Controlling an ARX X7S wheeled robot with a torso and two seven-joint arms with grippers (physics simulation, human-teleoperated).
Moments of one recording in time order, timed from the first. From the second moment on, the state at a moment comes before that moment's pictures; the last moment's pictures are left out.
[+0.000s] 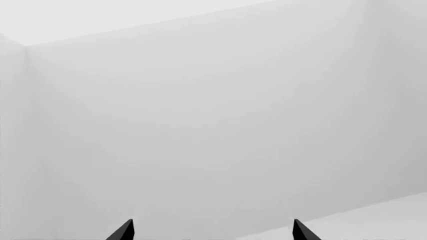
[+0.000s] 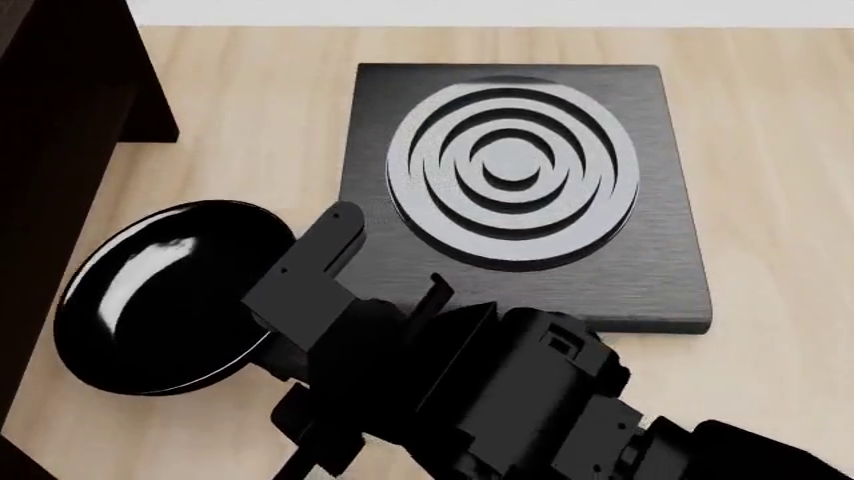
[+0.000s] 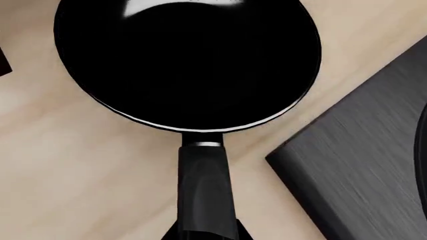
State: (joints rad) left arm -1.27 -0.67 -0.10 0.95 -1.68 -1.24 -1.09; right arm 1.29 0.29 -1.22 0.17 0.99 0.96 0.06
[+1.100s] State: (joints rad) left arm -1.10 -0.76 -0.16 0.95 -1.43 -1.25 -0.89; right arm 1.36 0.01 -1.59 0.79 1.13 0.36 -0.36
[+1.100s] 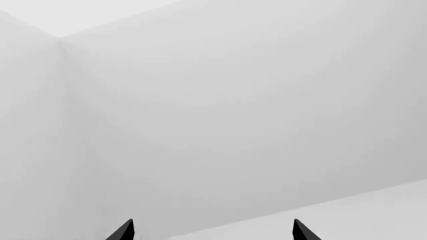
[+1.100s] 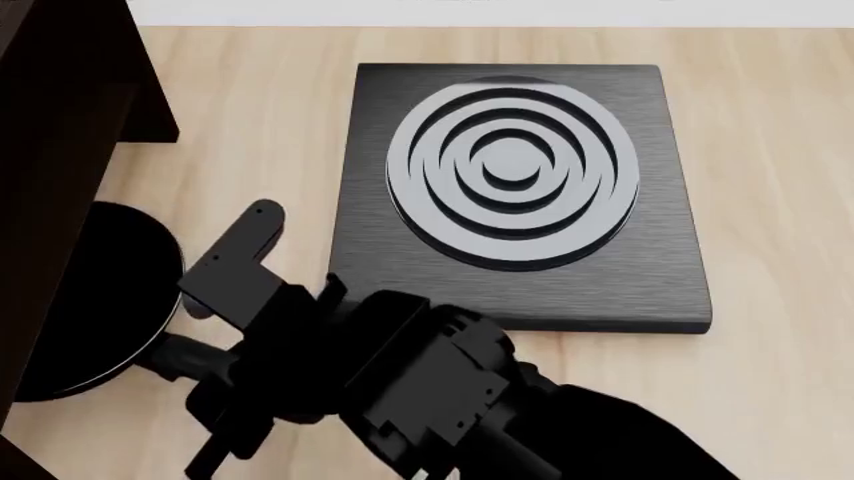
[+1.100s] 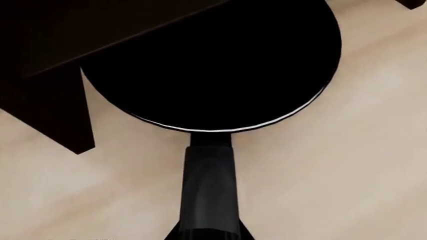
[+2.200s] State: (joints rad) left arm -0.80 -0.74 -0.07 0.91 -1.02 -1.02 -0.68; right arm 1.49 0.00 -1.56 0.85 1.35 0.07 -0.39
